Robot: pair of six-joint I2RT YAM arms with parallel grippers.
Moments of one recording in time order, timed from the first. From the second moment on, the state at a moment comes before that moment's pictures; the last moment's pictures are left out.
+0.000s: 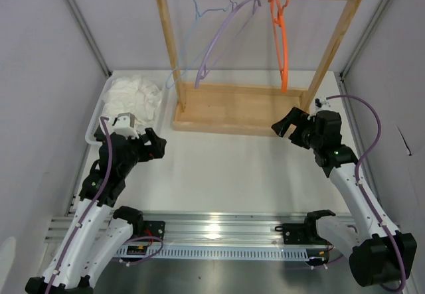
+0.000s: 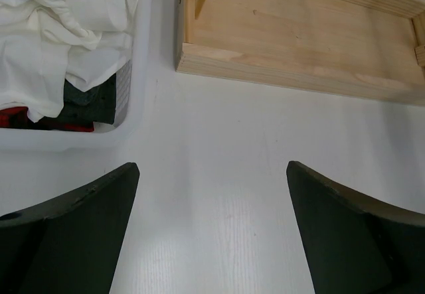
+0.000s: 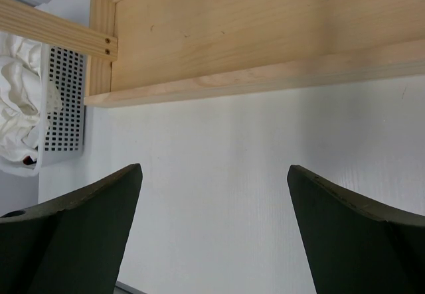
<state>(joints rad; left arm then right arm) -0.27 0.59 0.69 -0.51 -0.05 -0.37 0.16 0.97 0.80 -0.32 -0.21 0.60</state>
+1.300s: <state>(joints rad) -0.26 1.47 1.19 -0.44 -0.58 -0.49 0.15 0.96 0.85 -0.37 -0.21 0.60</state>
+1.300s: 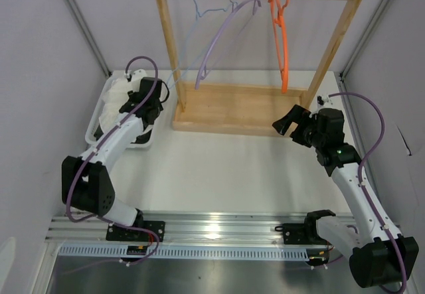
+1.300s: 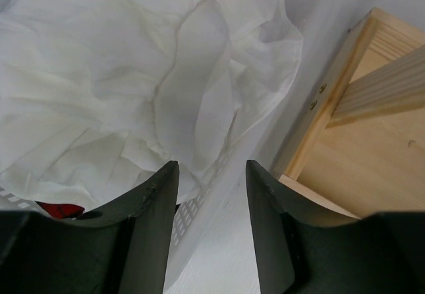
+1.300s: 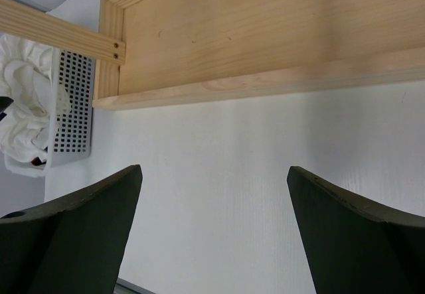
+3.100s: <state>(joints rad) -0.18 1.51 1.23 -0.50 -0.57 -0.49 0.15 0.99 0.84 -0.35 -0.23 0.62</state>
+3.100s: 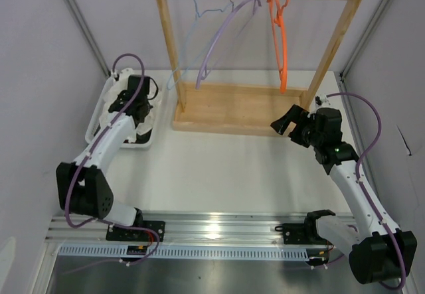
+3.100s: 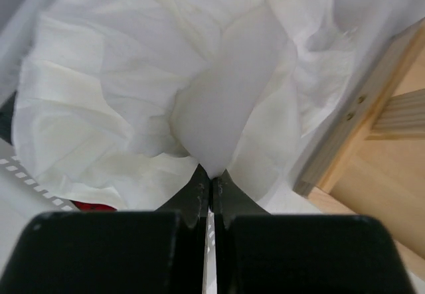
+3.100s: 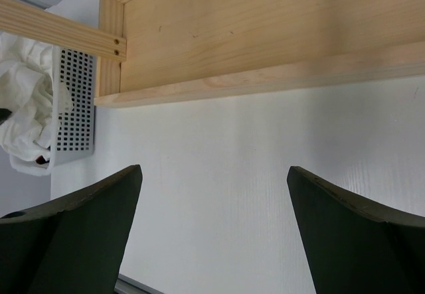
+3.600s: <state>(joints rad) -0.16 1.12 1.35 -0.61 -0.32 -0.39 0.17 1.00 0.85 -0.34 -0.24 0.62</state>
